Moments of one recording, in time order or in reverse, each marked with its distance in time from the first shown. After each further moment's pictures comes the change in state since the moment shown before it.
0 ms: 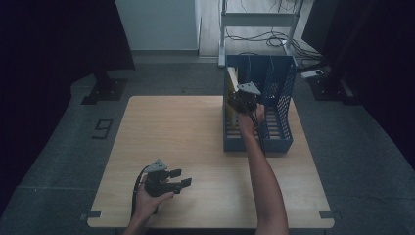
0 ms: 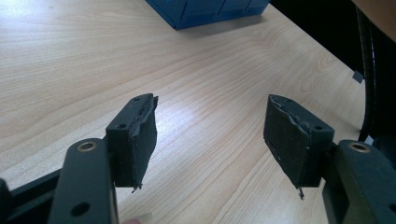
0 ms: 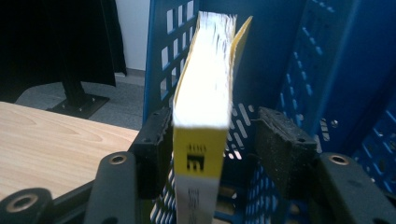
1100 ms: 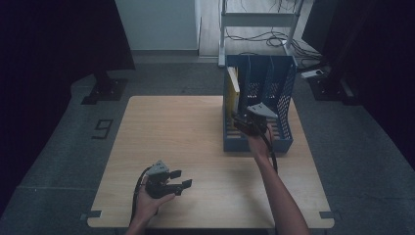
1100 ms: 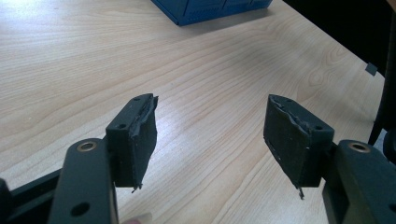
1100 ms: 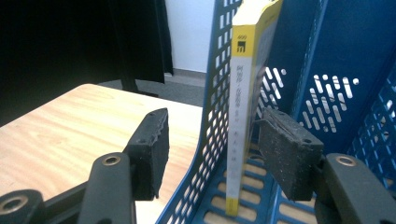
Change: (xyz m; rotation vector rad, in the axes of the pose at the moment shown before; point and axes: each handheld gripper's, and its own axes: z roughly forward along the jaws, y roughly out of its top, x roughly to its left) left arm -0.007 -0.002 0.001 0.017 0.043 0.028; right arm -0.006 -0.033 -0.086 -0.019 0.202 0.036
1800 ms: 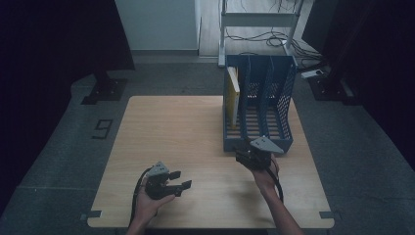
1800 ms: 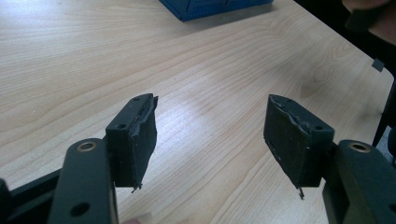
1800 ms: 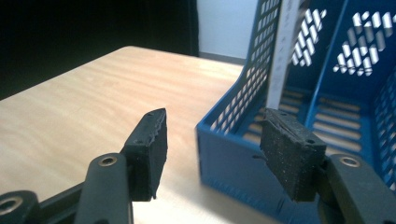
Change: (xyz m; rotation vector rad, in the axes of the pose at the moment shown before) left arm -0.001 -0.003 0.001 0.012 0.012 0.006; right arm 0.025 -0.069 -0.070 0.045 0.111 -0.020
